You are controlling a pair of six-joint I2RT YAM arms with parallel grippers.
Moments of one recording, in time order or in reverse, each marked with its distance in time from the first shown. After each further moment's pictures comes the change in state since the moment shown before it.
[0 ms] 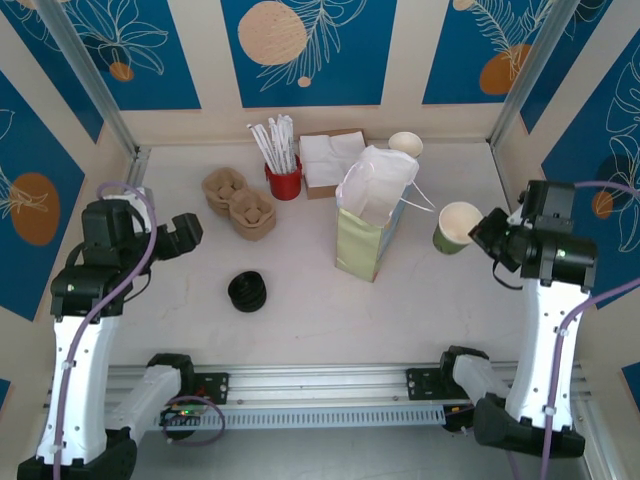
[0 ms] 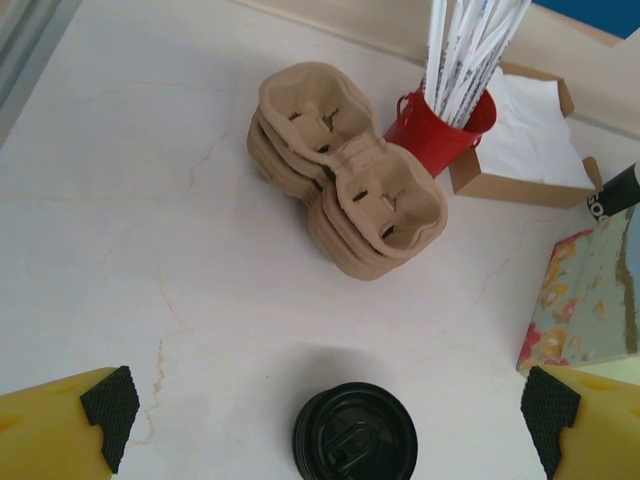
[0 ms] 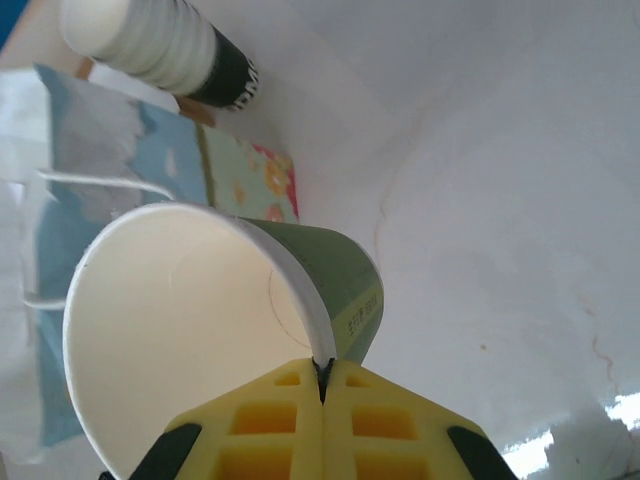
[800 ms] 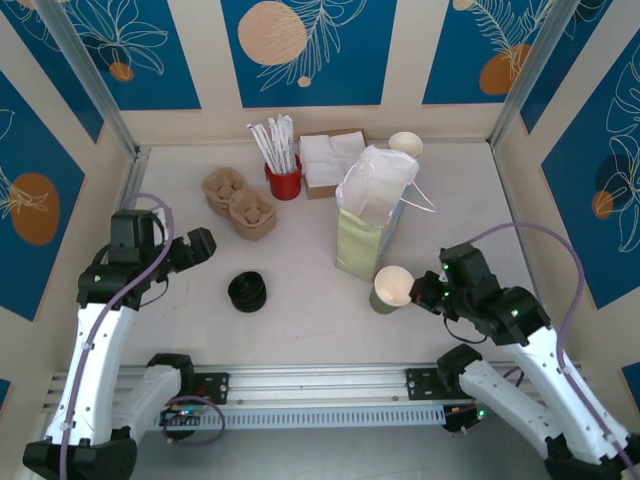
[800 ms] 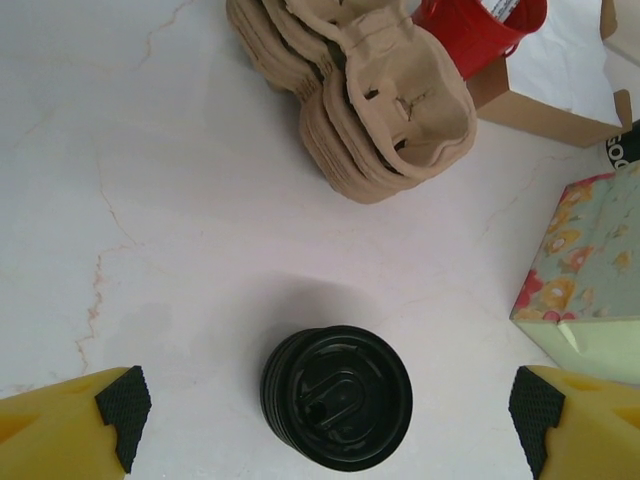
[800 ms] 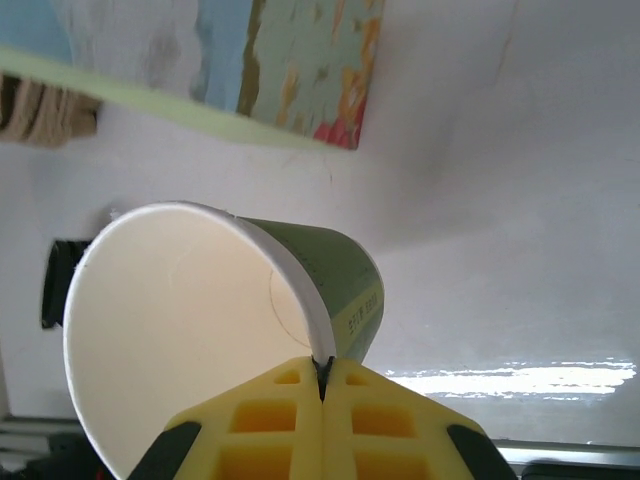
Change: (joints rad) left arm 0.000 0.002 -0.217 0.069 0.101 -0.104; right arm 0.798 -0.301 -0.539 0.220 0.148 0.350
